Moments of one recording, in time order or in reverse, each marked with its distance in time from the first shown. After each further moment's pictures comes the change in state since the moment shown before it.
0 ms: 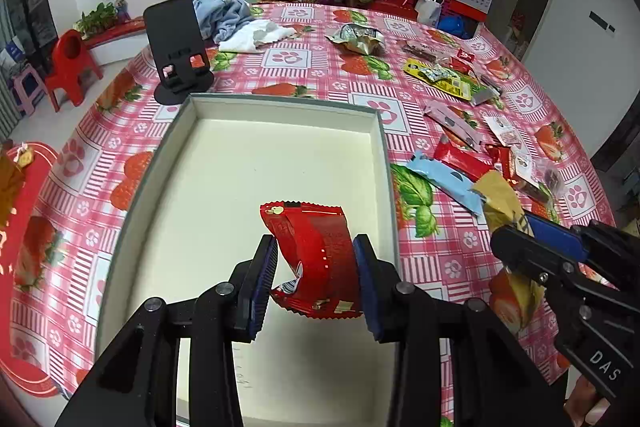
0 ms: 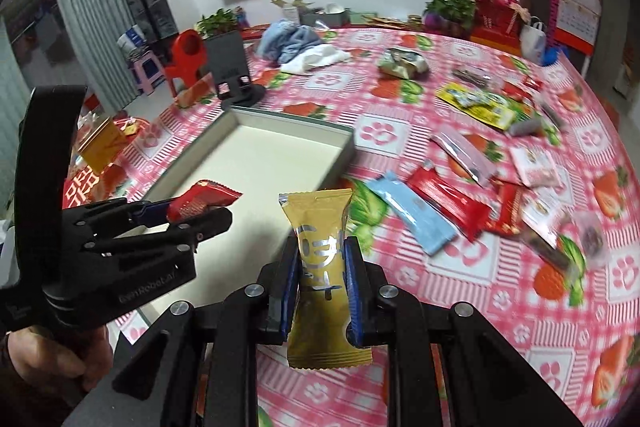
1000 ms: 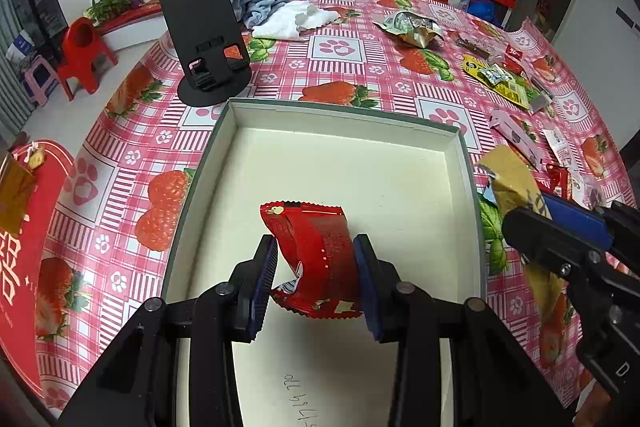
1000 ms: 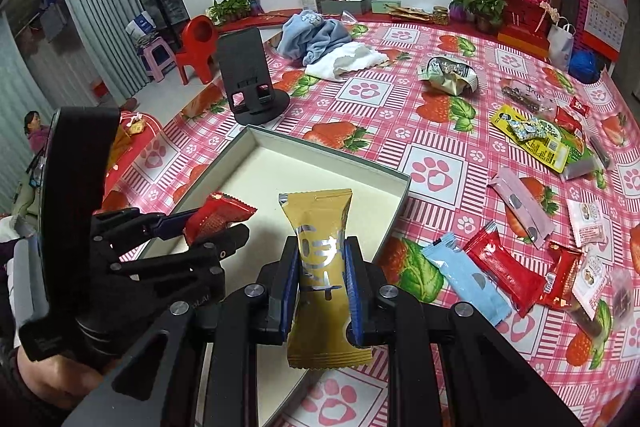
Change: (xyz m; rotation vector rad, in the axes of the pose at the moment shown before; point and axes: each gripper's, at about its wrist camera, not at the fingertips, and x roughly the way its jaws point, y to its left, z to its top) left arm 0.044 0.046 0.040 -0.019 0.094 0.073; right arm 0.054 0.028 0.059 -0.013 0.074 0.039
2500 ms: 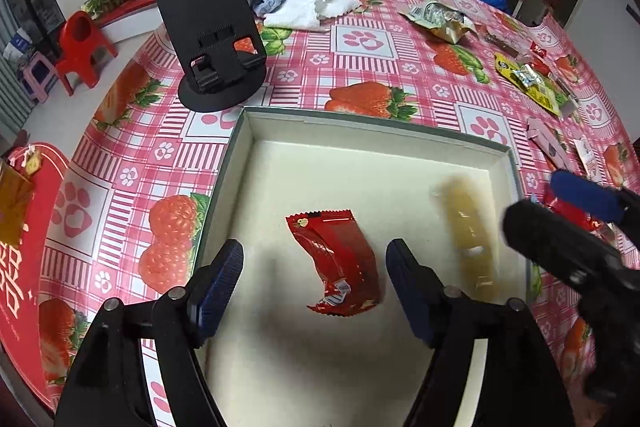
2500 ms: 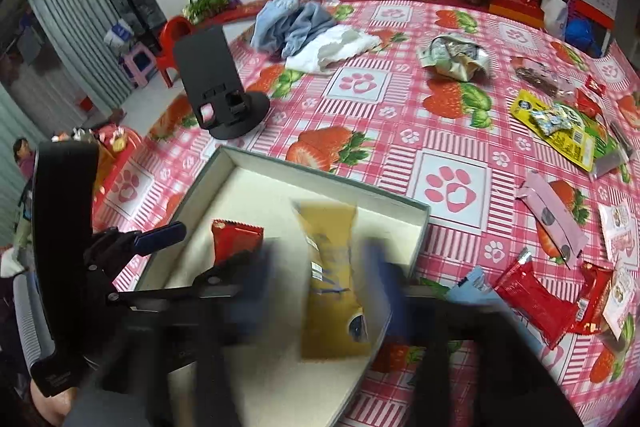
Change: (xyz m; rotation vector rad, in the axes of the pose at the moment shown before) left arm 0.033 0.021 0.028 0.008 0.046 0.016; right arm 0.036 -0.013 0.031 0.104 0.003 -0.008
